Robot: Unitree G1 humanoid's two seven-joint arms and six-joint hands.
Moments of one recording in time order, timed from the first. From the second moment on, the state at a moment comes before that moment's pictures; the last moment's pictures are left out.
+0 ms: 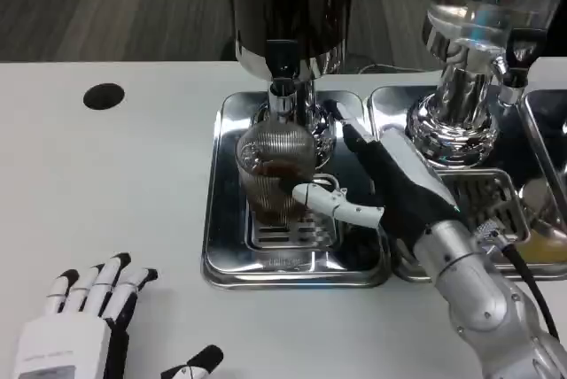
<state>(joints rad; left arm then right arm) 0.49 0.41 -0.21 0.02 0.98 -0.07 0.66 -0.28 -0.17 0.27 0.24 -0.43 0.02 0.05</state>
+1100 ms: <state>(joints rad) 0.50 0.42 -0.17 0.05 0.91 -0.09 0.68 -0.37 -0.11 0.33 0.42 -0.46 0.00 -0.04</state>
